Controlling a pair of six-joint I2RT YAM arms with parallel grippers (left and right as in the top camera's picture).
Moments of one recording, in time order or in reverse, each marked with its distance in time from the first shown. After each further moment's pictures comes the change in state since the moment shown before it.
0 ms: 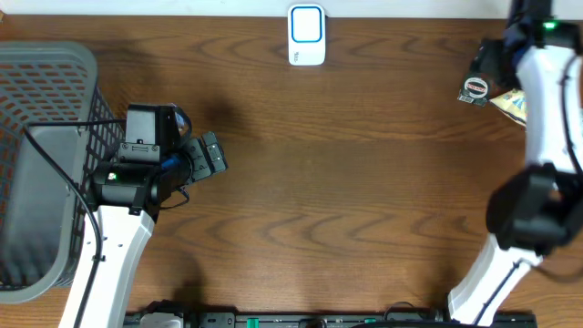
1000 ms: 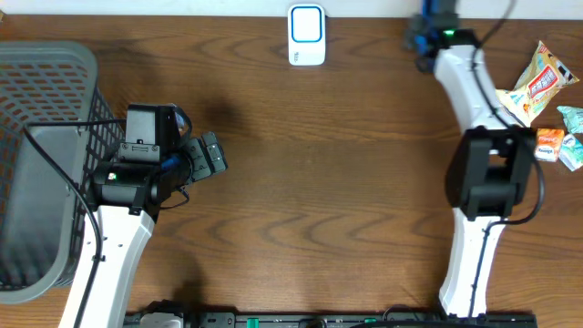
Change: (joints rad) left arm 0.000 0.000 0.000 0.000 0.000 0.000; right arm 0.197 0.271 0.005 0.551 0.008 -0.046
